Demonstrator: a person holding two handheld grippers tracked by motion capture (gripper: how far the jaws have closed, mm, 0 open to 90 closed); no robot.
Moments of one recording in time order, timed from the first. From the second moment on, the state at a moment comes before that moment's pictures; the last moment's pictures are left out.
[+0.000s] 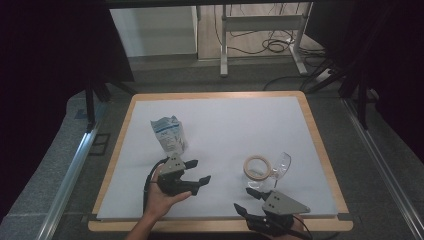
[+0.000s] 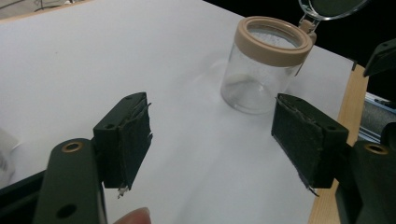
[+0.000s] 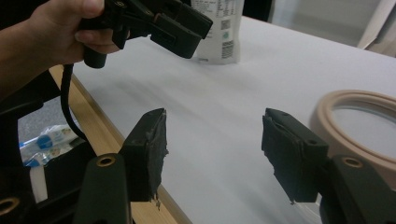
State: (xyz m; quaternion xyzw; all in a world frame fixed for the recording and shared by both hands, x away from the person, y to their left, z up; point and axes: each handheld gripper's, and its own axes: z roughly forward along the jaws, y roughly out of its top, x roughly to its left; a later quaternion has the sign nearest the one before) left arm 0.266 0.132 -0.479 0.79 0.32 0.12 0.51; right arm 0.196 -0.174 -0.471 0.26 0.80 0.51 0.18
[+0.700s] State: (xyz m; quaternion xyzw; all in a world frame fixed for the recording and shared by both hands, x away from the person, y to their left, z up) left arm 0.261 0.191 -0.493 0.77 0.37 0.15 0.50; right arm 0.229 -0.136 -0.490 0.27 0.81 0.50 0.16
